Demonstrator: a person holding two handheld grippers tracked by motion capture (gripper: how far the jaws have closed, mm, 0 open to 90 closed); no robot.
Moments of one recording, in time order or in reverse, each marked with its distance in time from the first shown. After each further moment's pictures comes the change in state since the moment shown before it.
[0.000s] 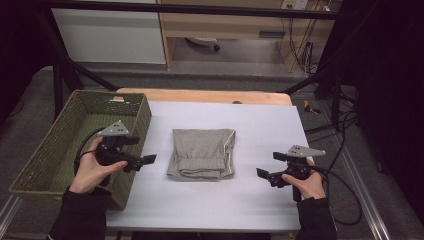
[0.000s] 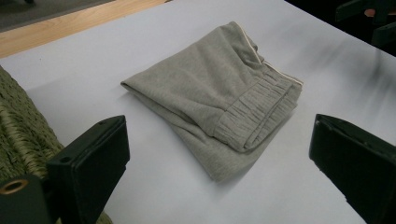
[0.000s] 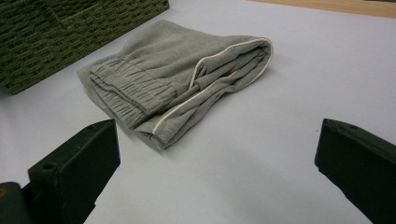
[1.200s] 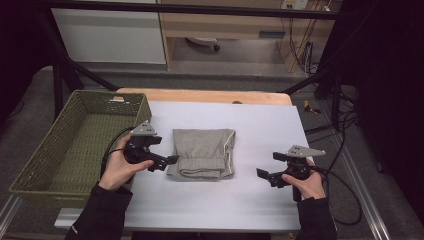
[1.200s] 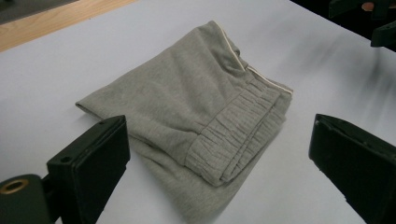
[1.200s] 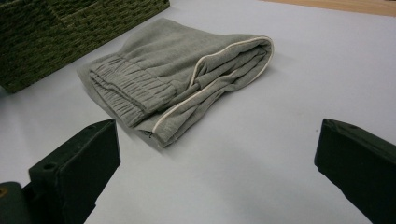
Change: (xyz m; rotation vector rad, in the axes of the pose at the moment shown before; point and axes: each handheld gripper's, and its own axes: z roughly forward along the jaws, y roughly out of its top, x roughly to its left) left arm -0.028 0.018 0.051 0.039 -0.024 0.029; right arm 0.000 -0.001 0.000 0.005 0.001 -0.003
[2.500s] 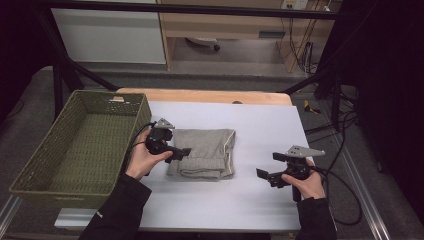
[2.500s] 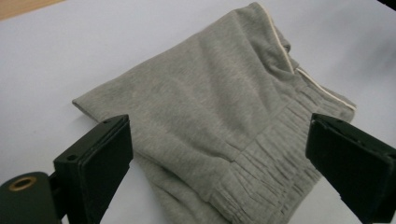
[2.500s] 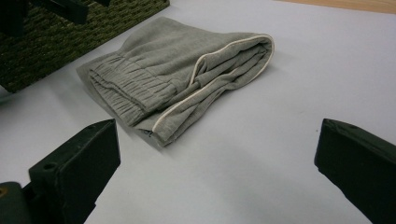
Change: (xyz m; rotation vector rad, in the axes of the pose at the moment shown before) left arm 0.018 0.007 0.063 0.075 0.094 -0.083; right arm -0.001 -0.001 0.001 0.002 0.003 0.002
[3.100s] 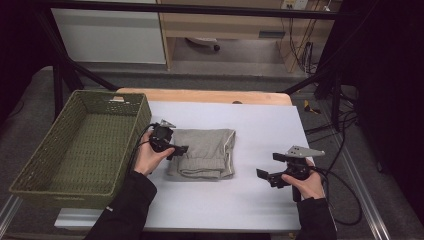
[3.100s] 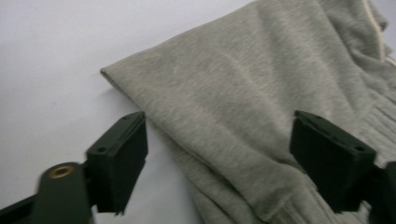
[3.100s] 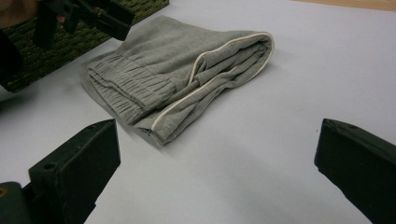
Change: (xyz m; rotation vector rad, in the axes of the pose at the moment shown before) left arm 0.024 -0.012 0.036 0.069 0.104 -0.083; right arm -0.001 -0.001 0.001 0.005 0.002 0.000
